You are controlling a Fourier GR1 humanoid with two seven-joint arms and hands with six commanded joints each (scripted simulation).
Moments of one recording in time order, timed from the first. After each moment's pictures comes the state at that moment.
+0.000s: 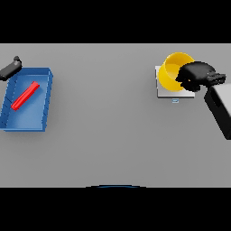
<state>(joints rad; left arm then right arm) -0.52 0.50 0.11 -1.24 -0.34 -0.17 0.59 -0.83 -0.58 0.50 -0.77 0.68 0.33 -0.16</state>
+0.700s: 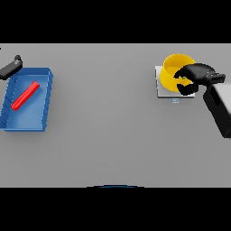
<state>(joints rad) -0.53 0.50 0.12 -1.24 -0.32 -0.18 0.57 -0.84 -0.56 0.47 -0.74 0.64 0.40 -0.10</state>
